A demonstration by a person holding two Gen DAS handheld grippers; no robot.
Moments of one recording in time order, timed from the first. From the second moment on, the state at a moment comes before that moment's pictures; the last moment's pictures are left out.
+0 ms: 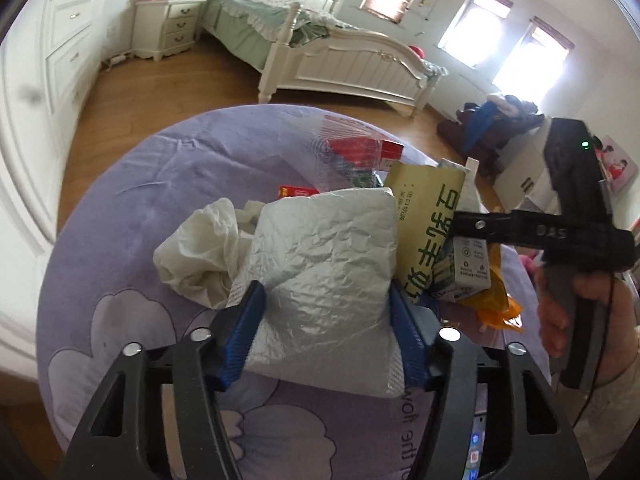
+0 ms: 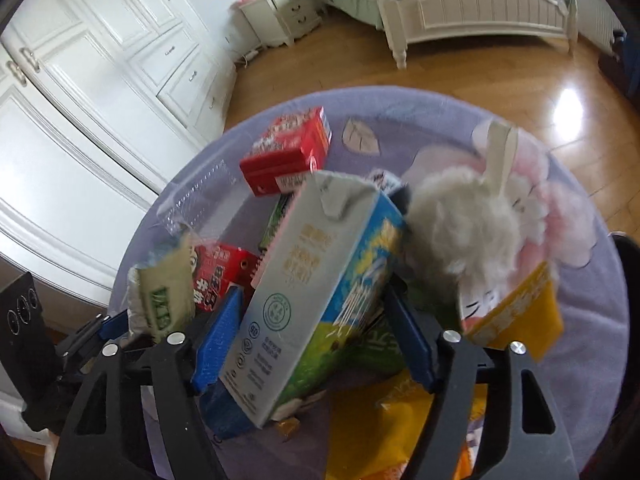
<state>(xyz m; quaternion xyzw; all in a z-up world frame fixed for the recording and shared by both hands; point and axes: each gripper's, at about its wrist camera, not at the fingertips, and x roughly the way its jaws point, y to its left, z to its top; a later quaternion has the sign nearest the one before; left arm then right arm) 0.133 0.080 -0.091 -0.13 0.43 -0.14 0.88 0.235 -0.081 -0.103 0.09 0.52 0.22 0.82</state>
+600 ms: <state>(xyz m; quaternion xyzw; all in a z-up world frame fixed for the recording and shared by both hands) 0.080 0.099 -0.052 -0.17 0.37 -0.13 0.90 0.137 -0.133 -0.029 0.11 0.36 0.28 0.88</state>
